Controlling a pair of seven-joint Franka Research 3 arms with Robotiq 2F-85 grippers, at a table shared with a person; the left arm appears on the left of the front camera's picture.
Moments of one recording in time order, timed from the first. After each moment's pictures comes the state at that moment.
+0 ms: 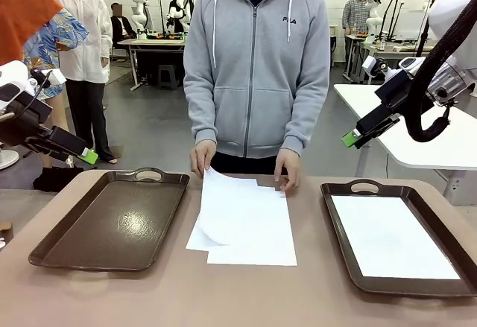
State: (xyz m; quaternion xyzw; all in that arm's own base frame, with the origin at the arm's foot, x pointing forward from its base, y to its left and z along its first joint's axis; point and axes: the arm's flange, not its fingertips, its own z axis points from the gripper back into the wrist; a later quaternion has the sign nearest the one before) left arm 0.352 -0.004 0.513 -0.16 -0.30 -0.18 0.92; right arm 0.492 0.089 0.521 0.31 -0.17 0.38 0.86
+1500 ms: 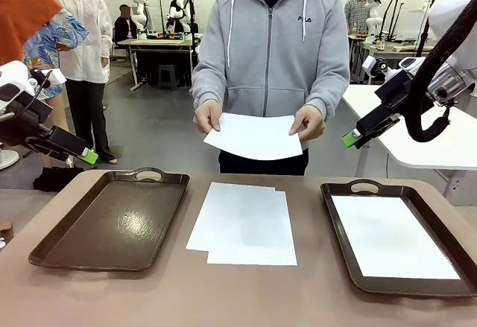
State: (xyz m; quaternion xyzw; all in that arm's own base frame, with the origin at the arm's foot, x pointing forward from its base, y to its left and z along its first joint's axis) left arm 0.352 -0.004 0.513 -0.16 -0.30 -0.18 0.92; right arm 0.492 0.089 0.521 0.31 -0.17 0.38 0.86
